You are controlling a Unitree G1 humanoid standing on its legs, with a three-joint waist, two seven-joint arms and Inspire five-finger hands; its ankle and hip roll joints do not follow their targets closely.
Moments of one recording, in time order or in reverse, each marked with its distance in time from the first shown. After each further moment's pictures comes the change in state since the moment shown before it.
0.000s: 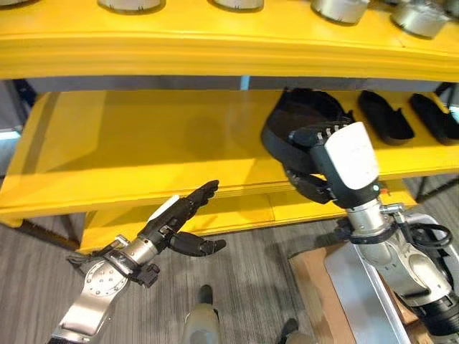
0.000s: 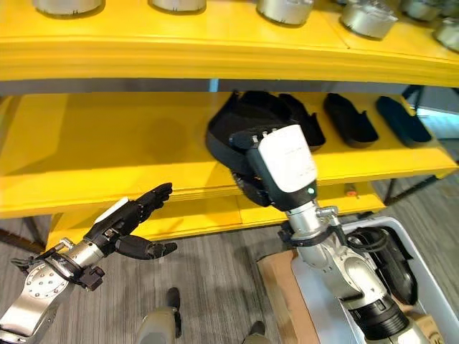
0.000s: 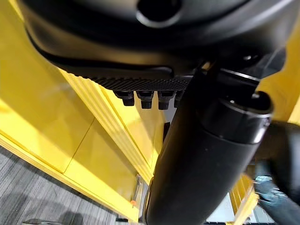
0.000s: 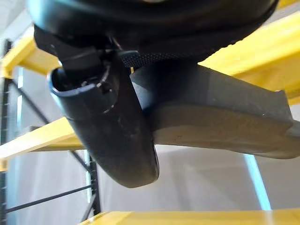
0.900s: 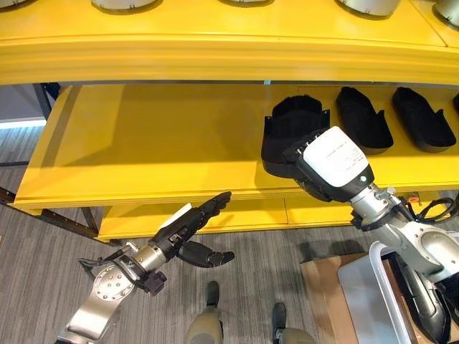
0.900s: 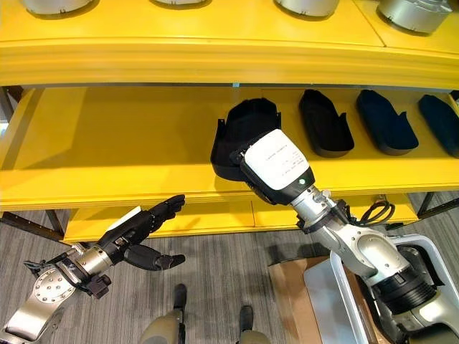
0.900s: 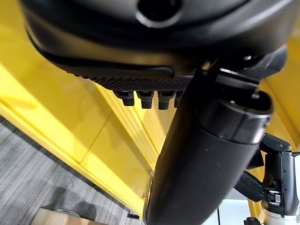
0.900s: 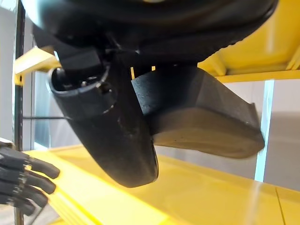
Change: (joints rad) left arm 0.020 0.012 -0.075 -0.006 -0.023 -0.010 -0.045; right arm -0.208 -0.245 0.113 0.248 -0.125 -0.022 0.069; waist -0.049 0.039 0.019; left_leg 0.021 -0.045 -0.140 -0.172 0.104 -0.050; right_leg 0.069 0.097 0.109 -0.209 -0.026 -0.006
